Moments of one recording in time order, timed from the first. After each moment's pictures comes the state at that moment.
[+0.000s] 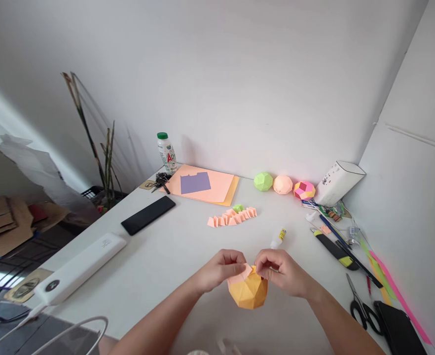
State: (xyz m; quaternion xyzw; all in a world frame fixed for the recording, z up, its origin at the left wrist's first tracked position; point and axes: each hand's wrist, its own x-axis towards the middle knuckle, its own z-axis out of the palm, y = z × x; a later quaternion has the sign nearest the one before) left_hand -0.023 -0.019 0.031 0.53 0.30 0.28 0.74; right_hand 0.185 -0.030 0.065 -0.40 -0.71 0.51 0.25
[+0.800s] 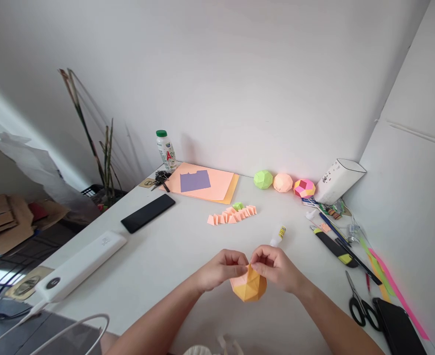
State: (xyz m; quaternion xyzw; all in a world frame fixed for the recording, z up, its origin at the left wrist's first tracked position) left_hand -0.022 -0.022 0.032 0.52 0.28 0.27 0.76; right_hand 0.175 -0.031 0.054 -0.44 -0.61 0.59 0.28
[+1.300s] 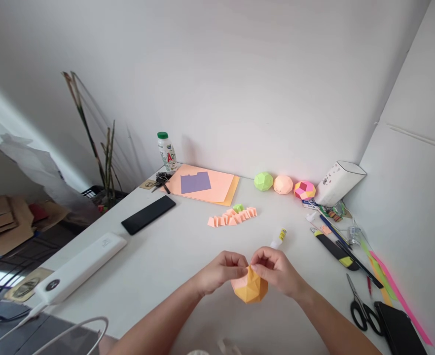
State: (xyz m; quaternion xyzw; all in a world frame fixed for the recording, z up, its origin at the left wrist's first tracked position) left_hand -0.021 -0.021 0.031 0.49 0.28 0.28 0.77; right_hand 0.172 -0.033 0.053 -0.44 -0.59 0.59 0.31
